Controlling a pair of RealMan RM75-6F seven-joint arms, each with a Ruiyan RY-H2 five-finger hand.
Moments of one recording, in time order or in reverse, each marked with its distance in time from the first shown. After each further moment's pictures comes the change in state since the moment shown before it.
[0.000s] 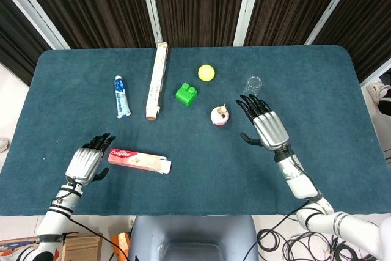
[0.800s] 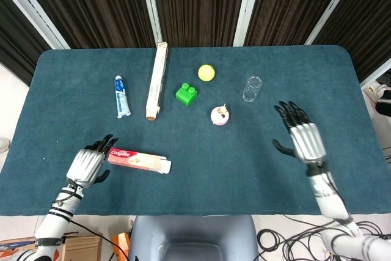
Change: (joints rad) left arm -0.013 0.029 0.028 -0.071 0.015 0.031 0.051; right arm -0.209 0.146 -0.079 -0.125 0.023 0.207 -0.021
